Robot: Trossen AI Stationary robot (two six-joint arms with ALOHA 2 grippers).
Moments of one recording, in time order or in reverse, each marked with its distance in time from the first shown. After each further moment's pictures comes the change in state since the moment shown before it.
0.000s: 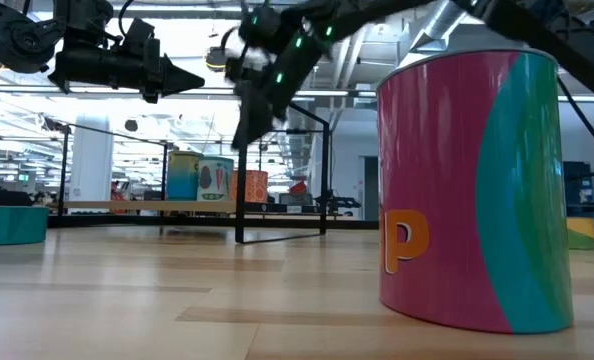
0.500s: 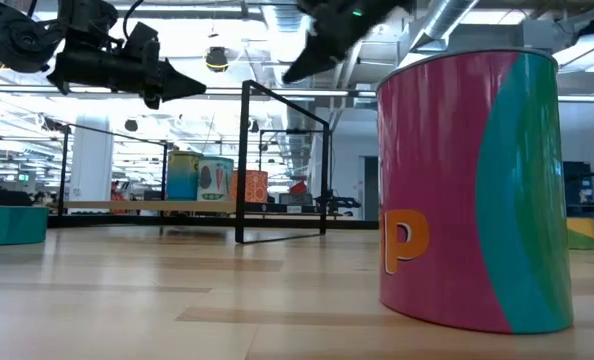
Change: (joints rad) left arm -0.027 0.000 0.000 -0.063 0.001 -0.005; right arm 0.043 -0.541 -0.517 0.194 -0.053 -0.100
